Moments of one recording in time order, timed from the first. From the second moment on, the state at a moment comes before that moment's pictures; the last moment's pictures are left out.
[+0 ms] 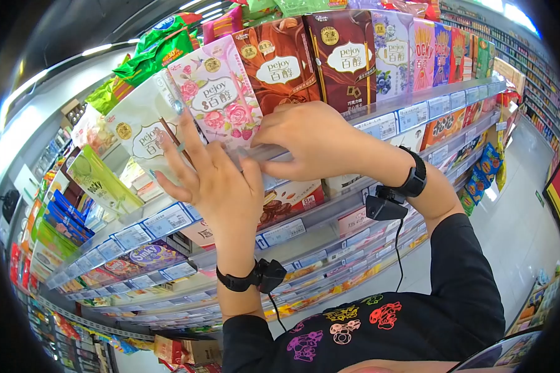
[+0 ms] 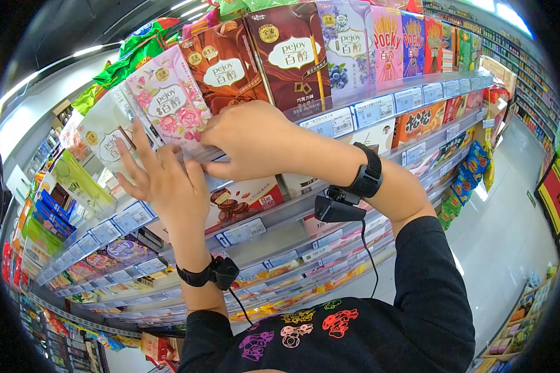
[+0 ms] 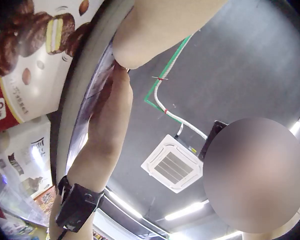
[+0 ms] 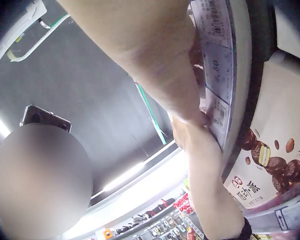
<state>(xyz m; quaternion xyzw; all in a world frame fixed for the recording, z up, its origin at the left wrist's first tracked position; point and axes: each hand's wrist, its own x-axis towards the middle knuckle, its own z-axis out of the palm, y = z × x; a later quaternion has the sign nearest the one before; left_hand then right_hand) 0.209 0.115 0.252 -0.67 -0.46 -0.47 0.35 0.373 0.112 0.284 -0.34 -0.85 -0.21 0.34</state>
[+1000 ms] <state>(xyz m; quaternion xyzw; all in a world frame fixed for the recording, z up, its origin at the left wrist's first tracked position) 0.203 0.114 0.257 -0.70 -0.45 -0.46 0.30 0.372 0.104 0.291 -0.31 -0.84 -0.19 0.40</state>
